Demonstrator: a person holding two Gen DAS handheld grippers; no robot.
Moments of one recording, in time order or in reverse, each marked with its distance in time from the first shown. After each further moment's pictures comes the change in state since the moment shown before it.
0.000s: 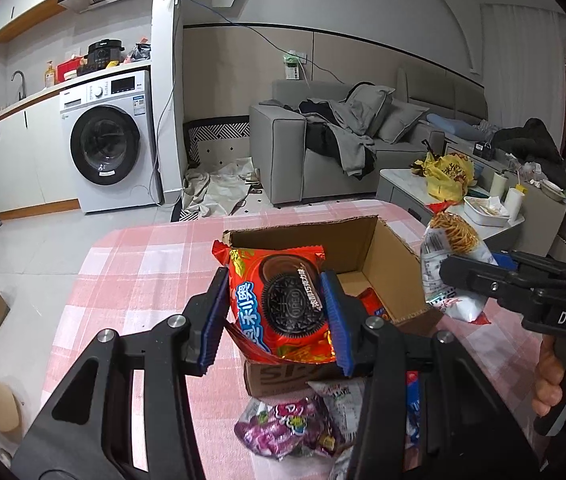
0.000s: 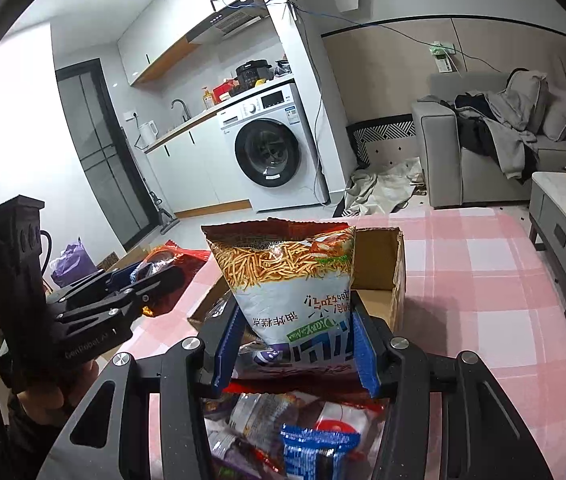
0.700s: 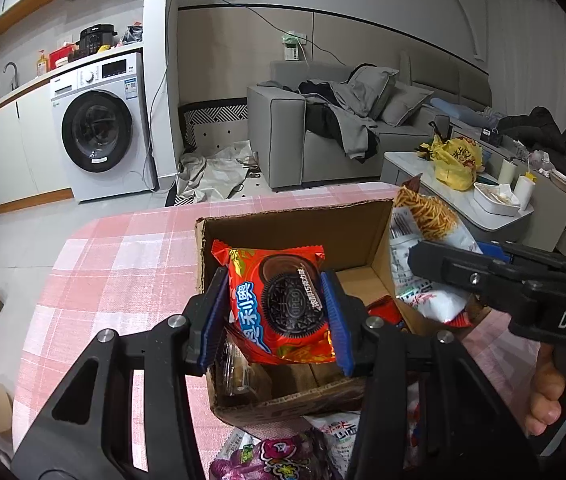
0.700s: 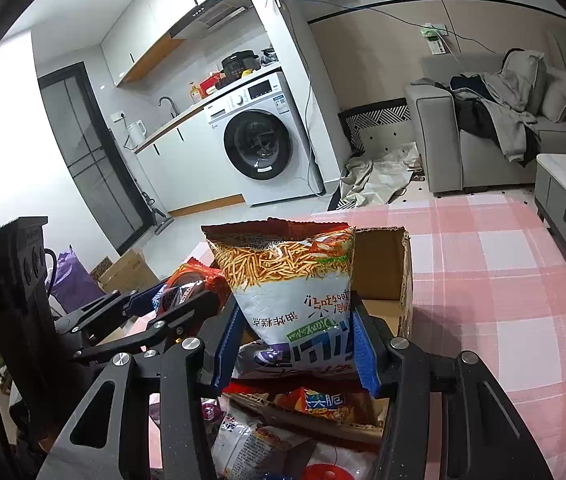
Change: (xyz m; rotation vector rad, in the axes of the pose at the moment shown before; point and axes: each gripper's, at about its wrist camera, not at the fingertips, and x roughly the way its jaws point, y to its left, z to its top) left arm 0.093 -0.001 -0.002 -0.003 0.065 -0.005; right arm 0.065 -0.027 0.015 0.049 0.047 -0.003
